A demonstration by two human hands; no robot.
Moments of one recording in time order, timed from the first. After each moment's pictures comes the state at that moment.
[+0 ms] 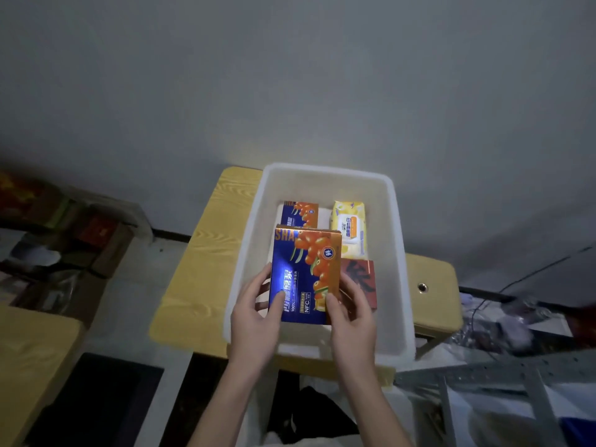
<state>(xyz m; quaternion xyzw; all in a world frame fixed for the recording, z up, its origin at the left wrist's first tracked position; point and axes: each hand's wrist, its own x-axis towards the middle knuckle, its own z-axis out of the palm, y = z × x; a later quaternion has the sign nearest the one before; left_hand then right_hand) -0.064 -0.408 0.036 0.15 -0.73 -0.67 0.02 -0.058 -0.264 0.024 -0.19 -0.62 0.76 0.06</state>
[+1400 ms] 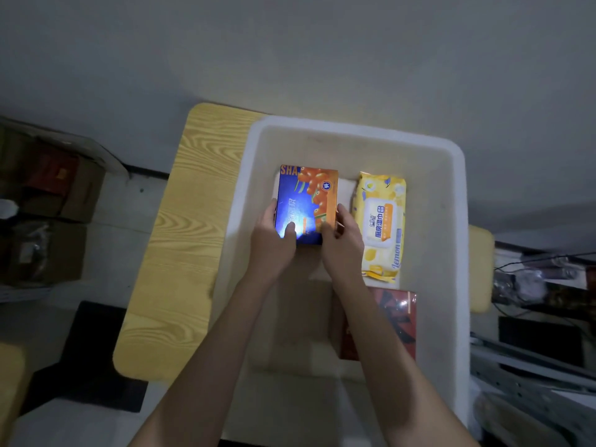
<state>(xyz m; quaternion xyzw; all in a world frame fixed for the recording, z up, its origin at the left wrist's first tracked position) -0.321 -0.400 -0.093 0.20 -0.83 -0.51 -0.10 -0.317 -0.280 -0.103 -0.26 -0.78 0.56 -0.06</state>
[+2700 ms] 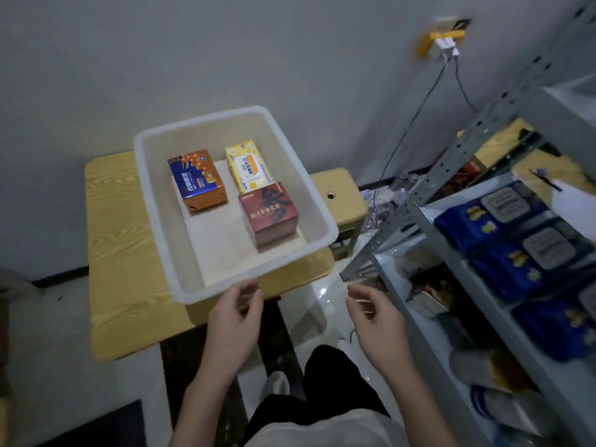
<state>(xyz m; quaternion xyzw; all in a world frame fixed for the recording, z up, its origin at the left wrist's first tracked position) 0.027 -0.437 0.022 -0.04 -0.82 -0.54 -0.20 0.156 -0.238 0.026 -0.39 -0.77 0.51 0.07</state>
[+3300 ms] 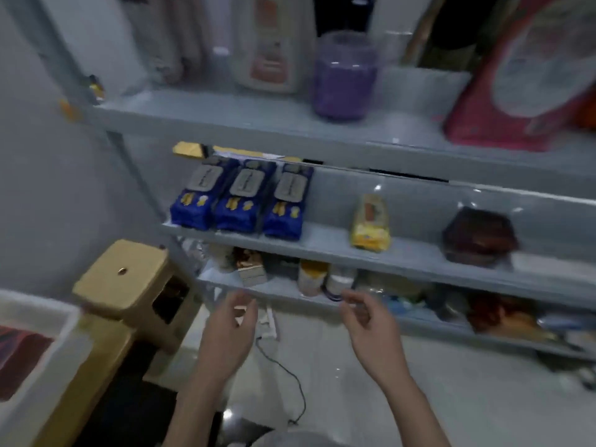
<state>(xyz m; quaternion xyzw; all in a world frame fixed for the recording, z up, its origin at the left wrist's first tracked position) 0.279 -0.241 0.062 -0.49 -0.72 -0.35 -0.33 0.513 -0.227 0.051 -0.65 -0.55 0.39 0.37</state>
